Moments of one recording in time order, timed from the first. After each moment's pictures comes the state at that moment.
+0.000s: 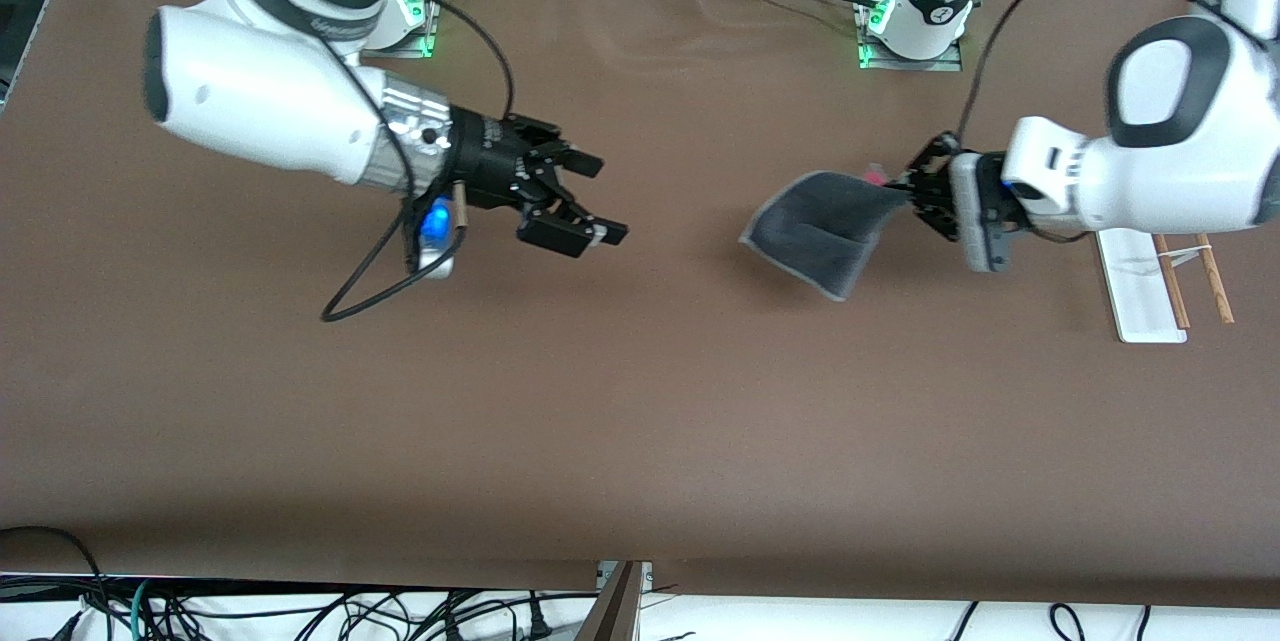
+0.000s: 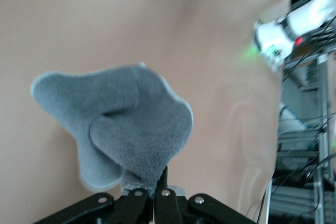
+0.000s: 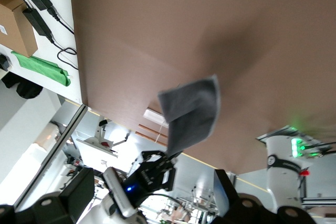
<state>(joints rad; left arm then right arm) 0.12 0.19 -0.17 -1.74 -0.53 1.56 1.07 0.22 0.45 0.31 -1.22 0.71 1.98 1.36</state>
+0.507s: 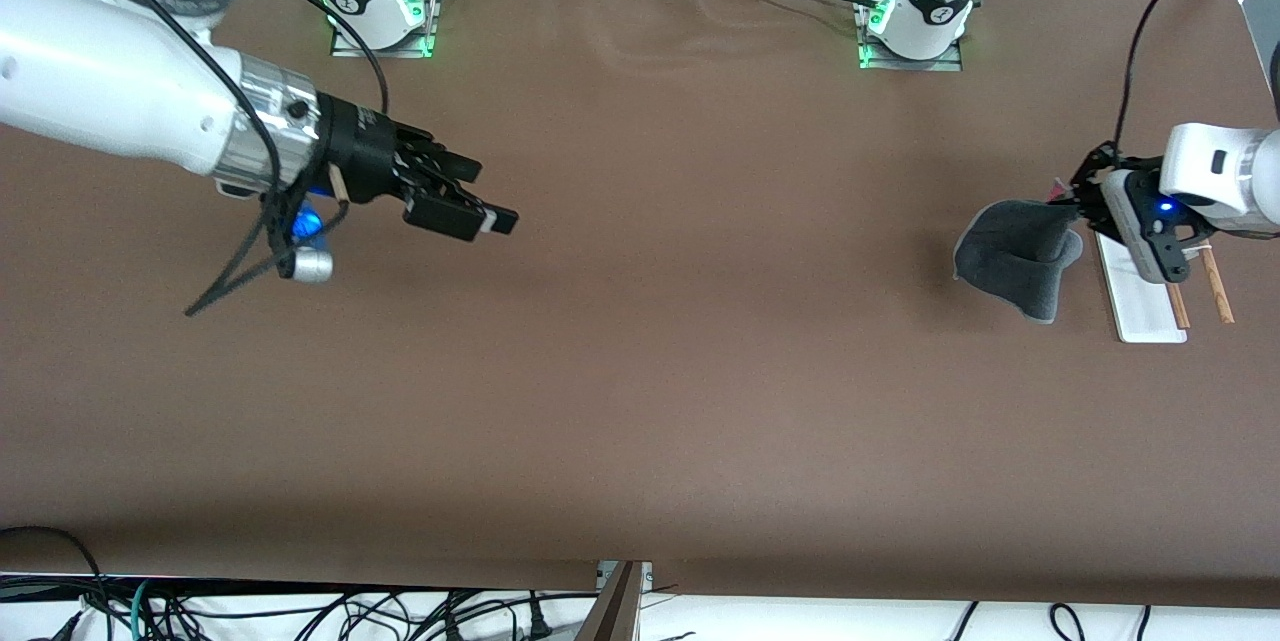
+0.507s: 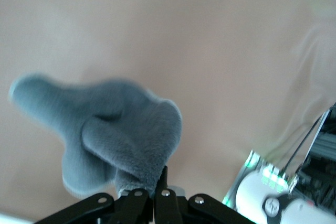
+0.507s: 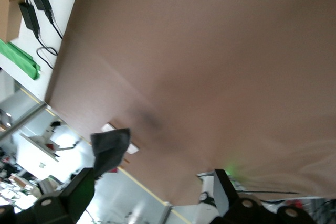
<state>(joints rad) 0.29 0.22 -0.17 -1.61 -0.10 1.44 1.09 0.13 0.36 0.26 -1.18 0.58 1.69 1.07</state>
